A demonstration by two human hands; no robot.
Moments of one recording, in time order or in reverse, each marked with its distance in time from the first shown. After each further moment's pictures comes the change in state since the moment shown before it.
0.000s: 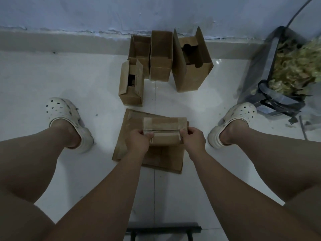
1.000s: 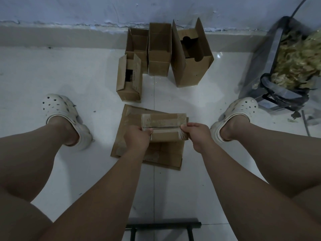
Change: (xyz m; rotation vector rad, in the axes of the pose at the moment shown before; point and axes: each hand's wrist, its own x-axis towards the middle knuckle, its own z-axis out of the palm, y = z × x) left_hand 0.007 -0.002 0.012 -0.002 0.113 0.039; right_hand 0.026 0.002 -0.016 0.413 -0.194 0.243
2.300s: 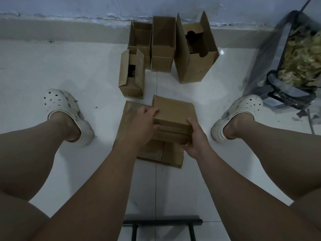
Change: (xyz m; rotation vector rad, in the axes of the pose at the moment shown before) left_hand 0.022 0.009 -0.015 0.490 -0.261 0.604; right_hand -0.024 0.014 0.014 0.371 -0.075 0.187
